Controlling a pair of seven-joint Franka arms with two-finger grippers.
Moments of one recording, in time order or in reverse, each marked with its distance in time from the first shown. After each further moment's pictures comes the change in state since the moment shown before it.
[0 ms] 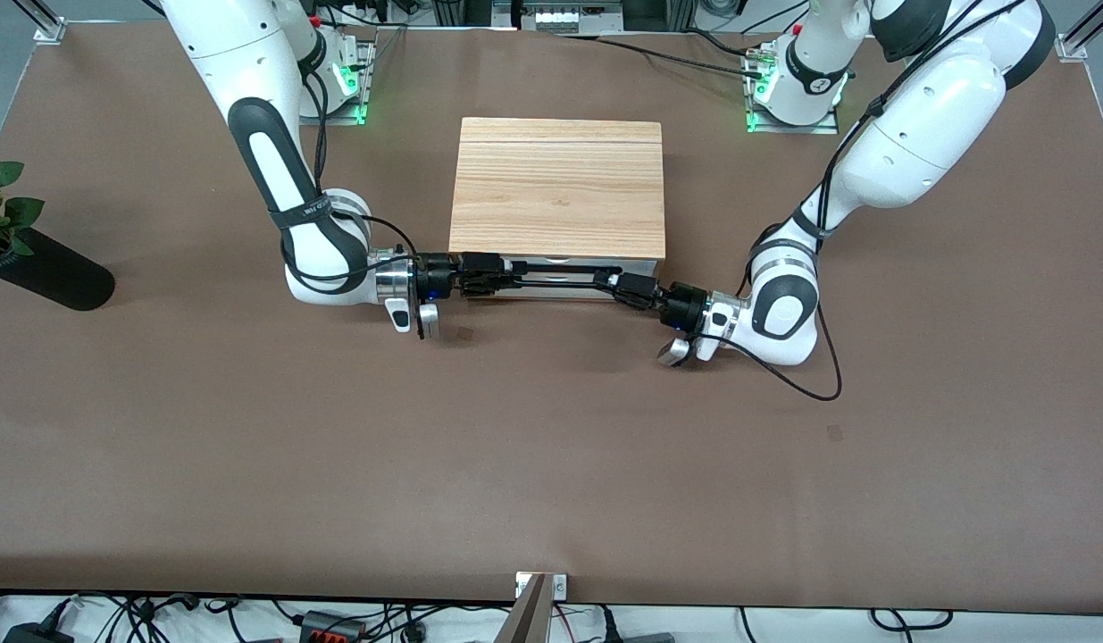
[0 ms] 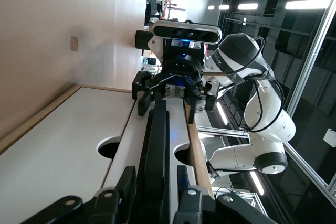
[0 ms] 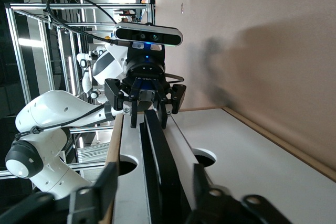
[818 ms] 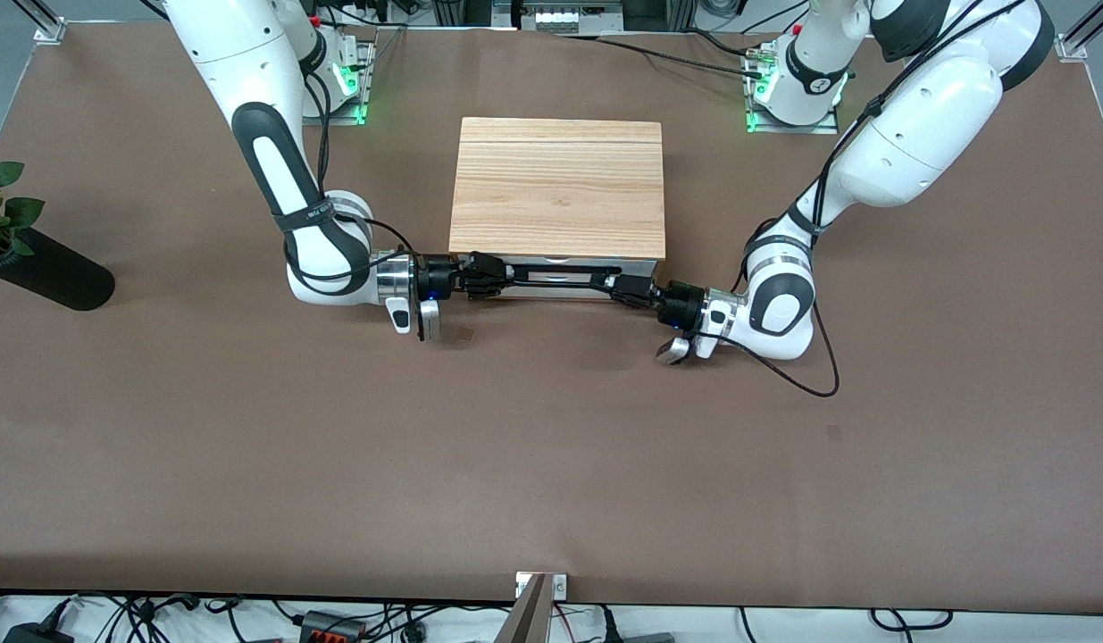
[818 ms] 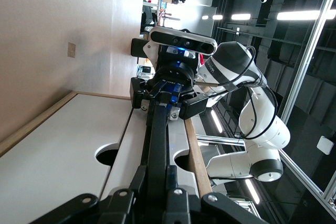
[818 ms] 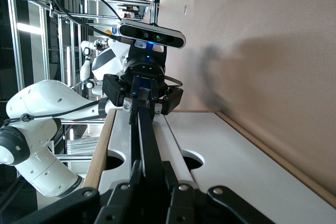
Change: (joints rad) left arm -0.001 0.001 -0.003 -0.021 -0.049 0.014 0.024; right arm 0.002 0.011 -0.002 -0.002 0.001 0.008 -0.108
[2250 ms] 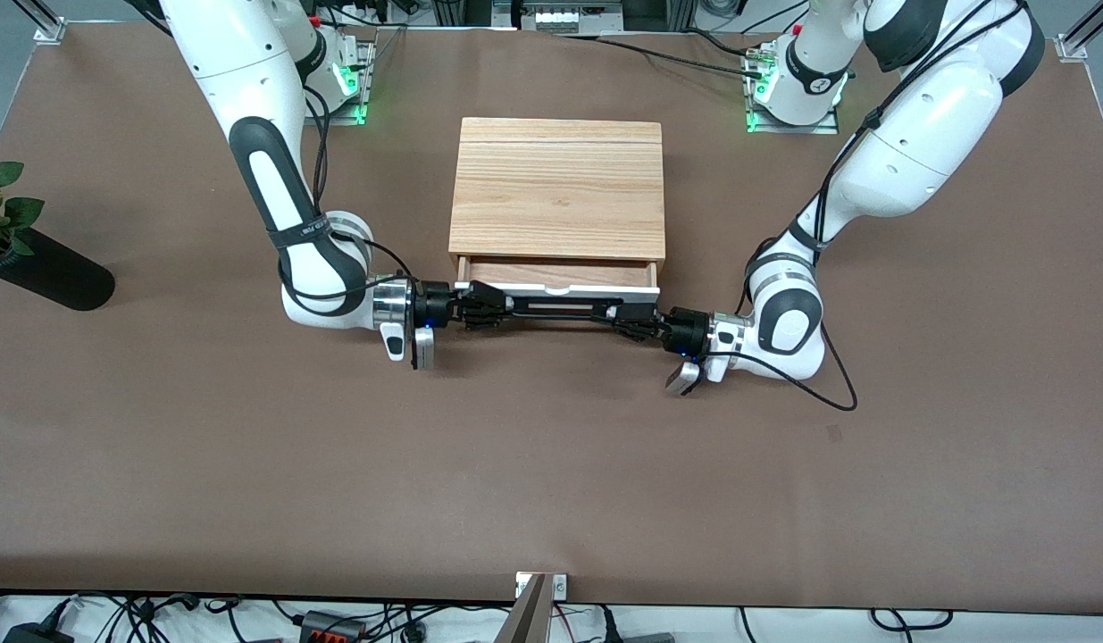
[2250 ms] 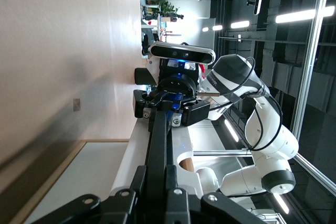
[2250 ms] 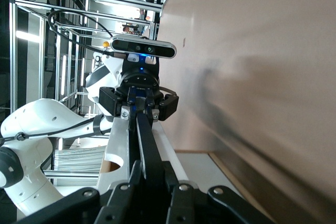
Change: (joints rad) left arm -0.015 0.045 0.019 0.152 -0.003 0.057 0.044; right arm -0.006 0.090 -0.017 0.180 0.007 0.051 0.016
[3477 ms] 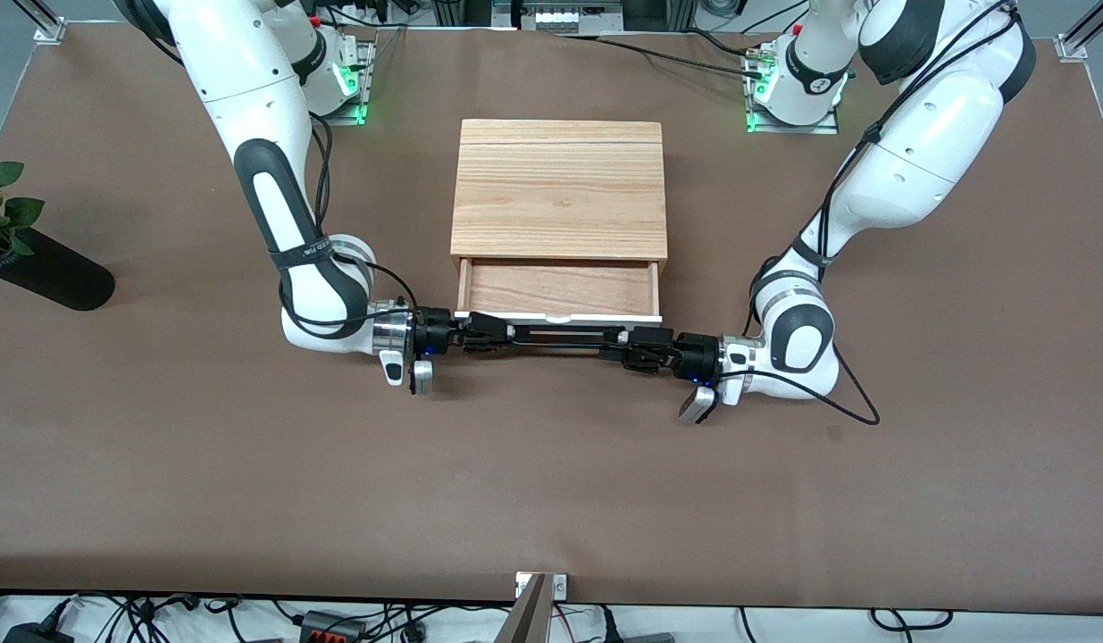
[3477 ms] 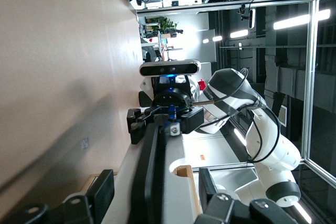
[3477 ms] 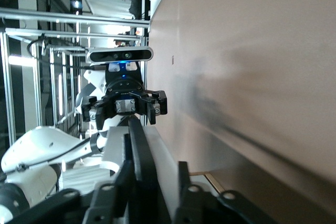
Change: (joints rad) left arm -0.006 0.043 0.015 0.123 -0.002 0.031 0.018; right arm -0.005 0.078 -0.003 0.126 -0.001 0.044 0.171
